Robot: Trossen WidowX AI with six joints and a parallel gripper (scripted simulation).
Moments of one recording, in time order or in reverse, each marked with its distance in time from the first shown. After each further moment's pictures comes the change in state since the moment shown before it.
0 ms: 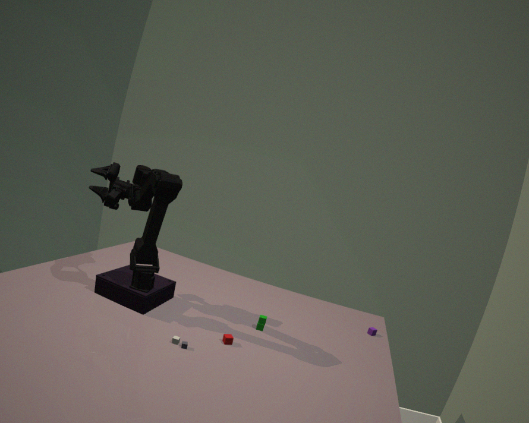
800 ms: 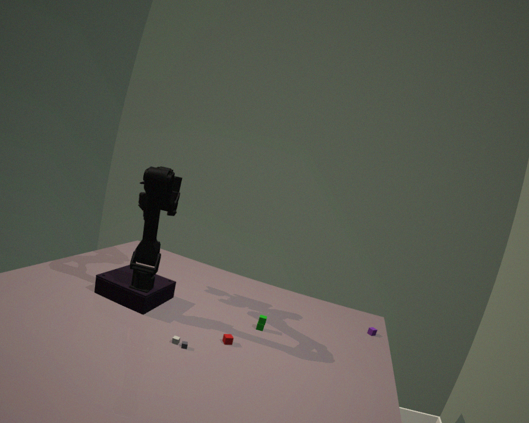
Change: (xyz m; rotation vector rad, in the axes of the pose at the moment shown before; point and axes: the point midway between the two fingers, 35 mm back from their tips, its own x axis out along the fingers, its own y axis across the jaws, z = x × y) arm -0.177 0.112 -0.102 0.529 0.702 0.478
